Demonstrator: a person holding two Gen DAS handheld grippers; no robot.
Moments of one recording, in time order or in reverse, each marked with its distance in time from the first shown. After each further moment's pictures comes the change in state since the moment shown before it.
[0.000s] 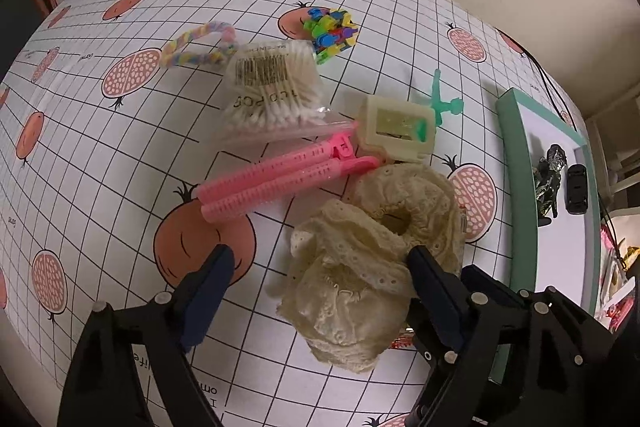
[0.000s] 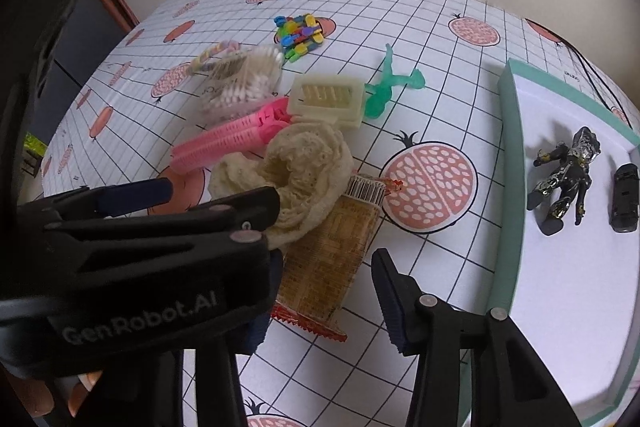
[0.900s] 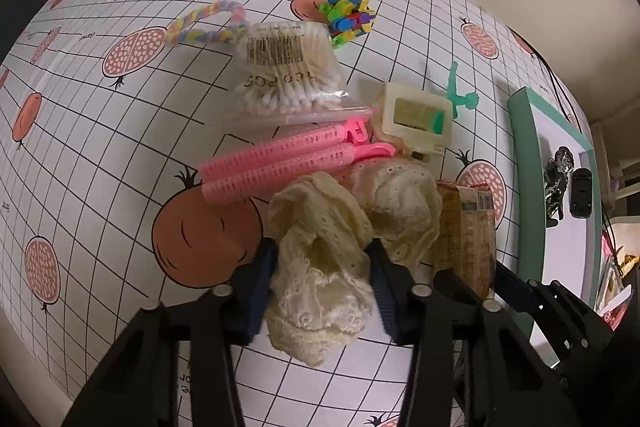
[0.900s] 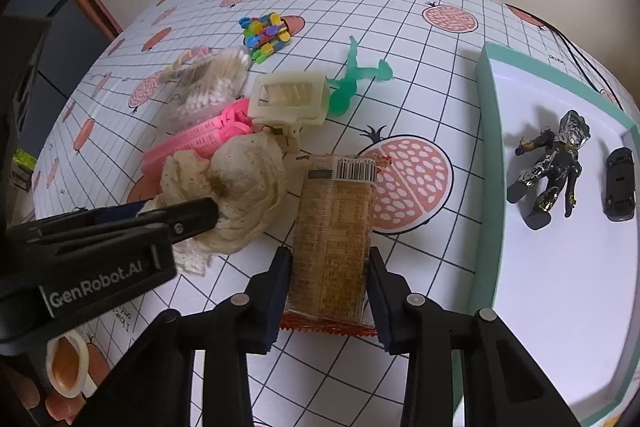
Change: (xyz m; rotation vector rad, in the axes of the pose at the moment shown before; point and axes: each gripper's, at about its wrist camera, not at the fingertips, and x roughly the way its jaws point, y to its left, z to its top) left arm 0.009 0.007 -0.003 -0.039 0.037 -0.009; right arm 0.007 -0.020 0.005 0.056 -0.001 -0.033
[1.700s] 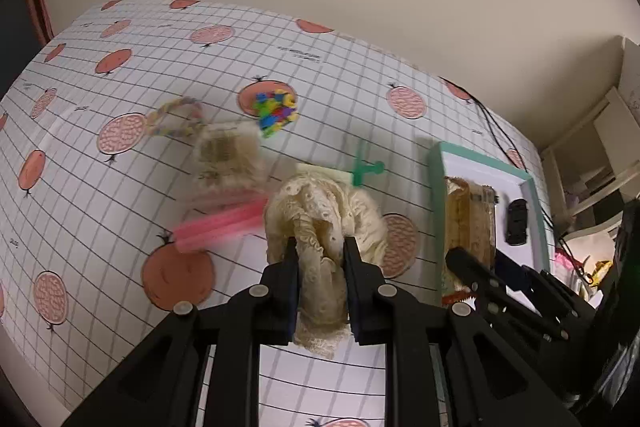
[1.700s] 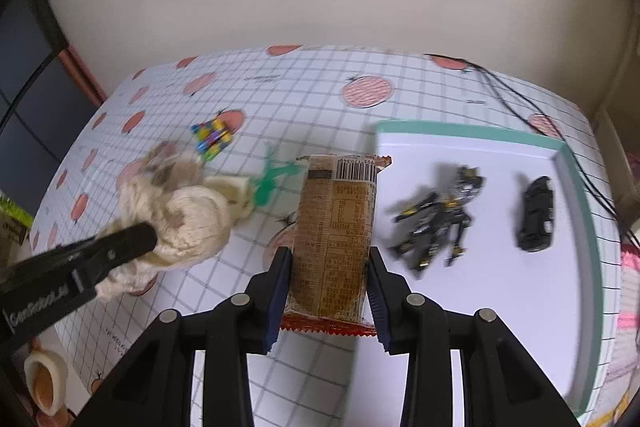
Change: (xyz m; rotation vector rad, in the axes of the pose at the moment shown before) left arm -0.065 -0.049 0.005 0.054 -0.207 -0.099; right arm -0.067 -0.055 0.015 0.116 -0.195 -0.062
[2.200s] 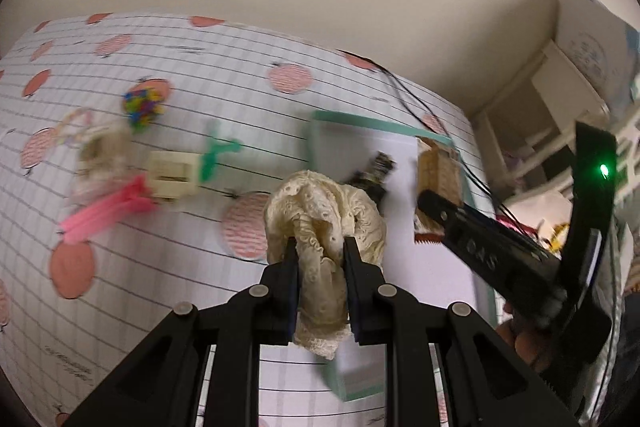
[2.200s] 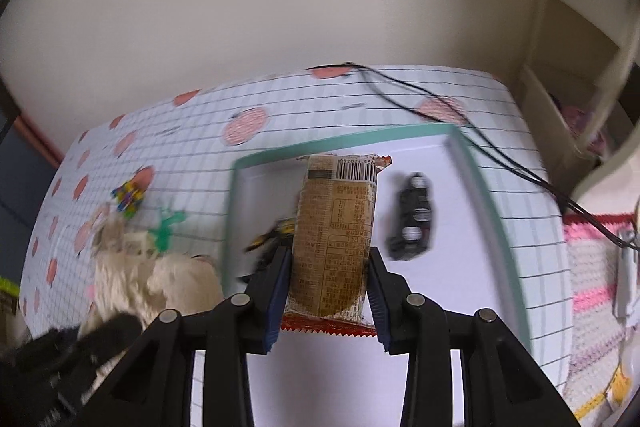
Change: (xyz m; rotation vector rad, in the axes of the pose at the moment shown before) left arm 0.008 -0.095 -0.024 0.115 0.026 -0.172; right arm -0.024 -0.109 0.006 0.210 -0.045 -0.114
